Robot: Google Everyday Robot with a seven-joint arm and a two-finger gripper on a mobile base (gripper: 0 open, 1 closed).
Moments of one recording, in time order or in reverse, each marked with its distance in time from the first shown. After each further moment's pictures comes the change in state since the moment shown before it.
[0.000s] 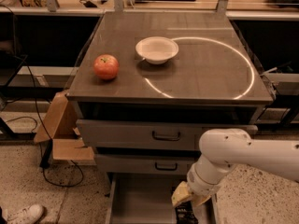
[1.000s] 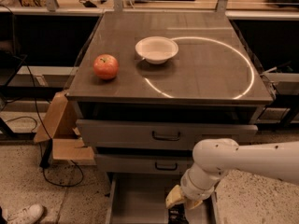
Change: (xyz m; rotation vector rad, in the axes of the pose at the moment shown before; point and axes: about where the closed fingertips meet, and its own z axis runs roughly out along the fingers) arm -0.015 0.000 0.048 -0.028 -0.013 0.084
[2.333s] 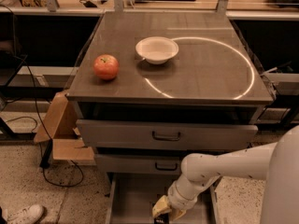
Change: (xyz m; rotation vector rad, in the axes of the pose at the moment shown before) arm -0.011 0.022 0.097 -0.124 0.087 0.028
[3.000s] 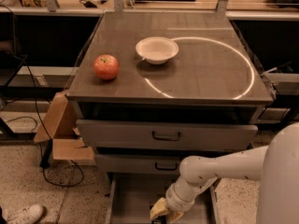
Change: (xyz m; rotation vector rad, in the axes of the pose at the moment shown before) arm -0.002 0.004 0.021 -0.032 0.029 -0.025
